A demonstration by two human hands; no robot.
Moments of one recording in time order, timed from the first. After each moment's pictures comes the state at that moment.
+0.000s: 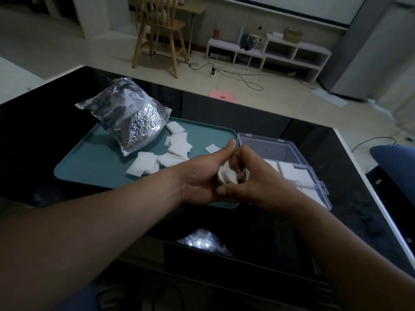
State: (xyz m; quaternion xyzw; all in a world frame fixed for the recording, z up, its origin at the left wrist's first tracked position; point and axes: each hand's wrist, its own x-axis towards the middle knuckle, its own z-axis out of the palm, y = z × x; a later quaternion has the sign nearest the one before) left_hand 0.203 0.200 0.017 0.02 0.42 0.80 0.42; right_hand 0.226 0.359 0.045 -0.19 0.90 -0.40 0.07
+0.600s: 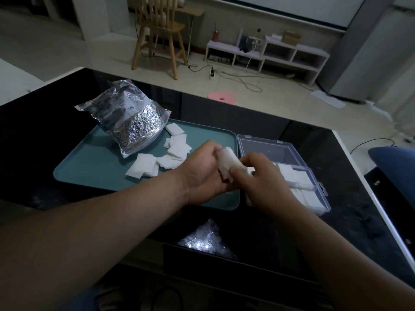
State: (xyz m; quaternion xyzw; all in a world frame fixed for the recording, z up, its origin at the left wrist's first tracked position) left_hand 0.197 0.202 0.022 -0.06 0.38 0.86 0.33; right_hand 0.222 0.358 0.022 -0.05 0.94 -0.34 -0.06
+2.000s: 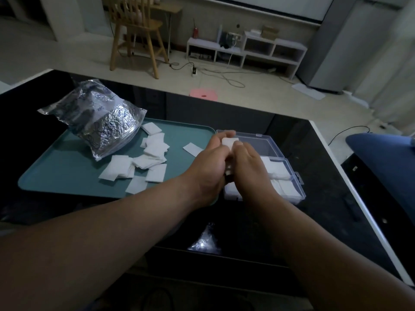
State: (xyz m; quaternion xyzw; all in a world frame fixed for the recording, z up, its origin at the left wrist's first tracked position) left_hand 0.205 0.269 0.023 0.00 0.50 0.85 0.16; right_hand 0.218 0.359 0.029 0.13 0.81 -0.57 -0.05
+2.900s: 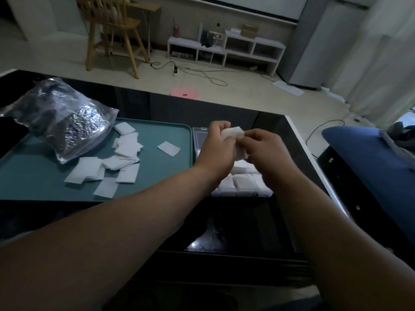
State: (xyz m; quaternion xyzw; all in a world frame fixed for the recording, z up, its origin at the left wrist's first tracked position) left_hand 0.187 0.337 0.031 0.06 0.69 0.72 0.03; right_hand 0.213 0.451 0.058 0.12 0.84 -0.53 -0.09
